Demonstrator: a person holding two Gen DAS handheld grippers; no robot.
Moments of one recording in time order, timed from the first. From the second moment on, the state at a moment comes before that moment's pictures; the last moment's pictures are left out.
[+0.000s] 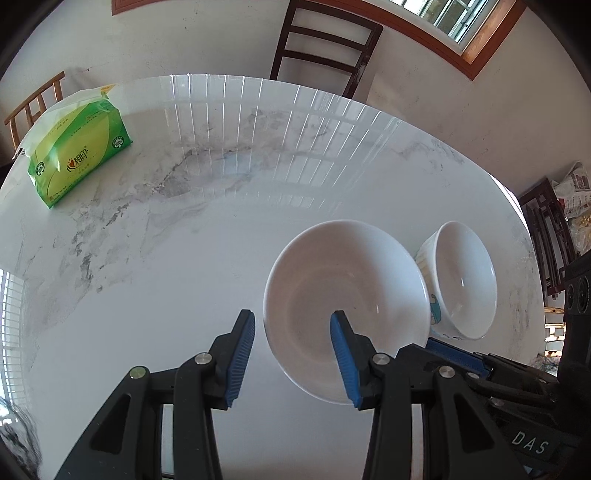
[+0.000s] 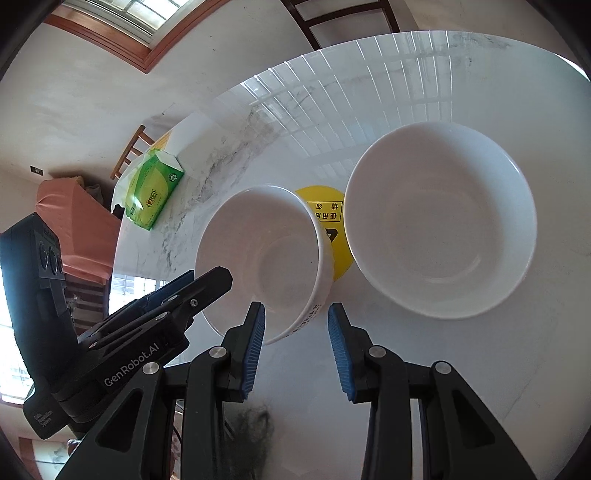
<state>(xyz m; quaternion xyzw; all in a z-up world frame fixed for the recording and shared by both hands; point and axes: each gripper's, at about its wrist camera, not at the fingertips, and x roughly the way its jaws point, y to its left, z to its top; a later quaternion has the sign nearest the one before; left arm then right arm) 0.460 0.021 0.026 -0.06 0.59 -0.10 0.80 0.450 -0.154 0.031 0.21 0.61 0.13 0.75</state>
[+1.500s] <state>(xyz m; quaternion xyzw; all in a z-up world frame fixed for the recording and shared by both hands) 0.231 -0.043 0.123 0.02 0.44 -0.08 0.90 0.282 -0.205 0.107 0.20 0.54 0.21 0.79</state>
